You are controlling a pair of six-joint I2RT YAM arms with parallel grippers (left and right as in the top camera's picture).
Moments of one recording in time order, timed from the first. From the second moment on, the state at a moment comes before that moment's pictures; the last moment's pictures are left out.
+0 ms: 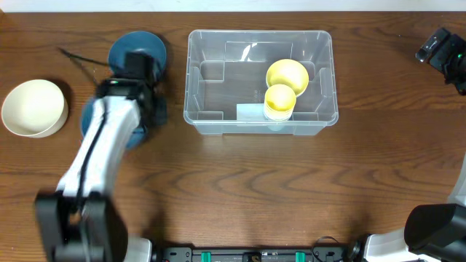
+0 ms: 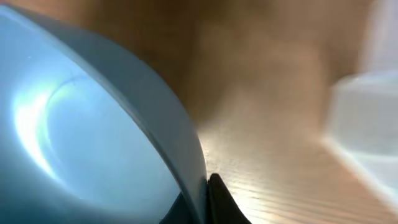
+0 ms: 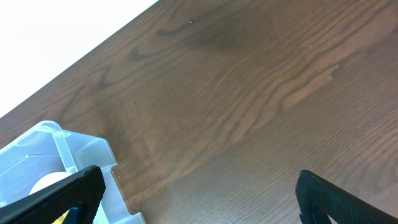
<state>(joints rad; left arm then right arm) -0.06 1.59 1.30 -0.96 -0.13 -0.13 -0.36 1.67 1.80 -1.04 -0.03 0.33</state>
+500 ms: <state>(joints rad) -0.45 1.30 1.41 -0.76 -0.14 0.03 -0.36 1.67 1.80 -1.04 -0.03 0.33</state>
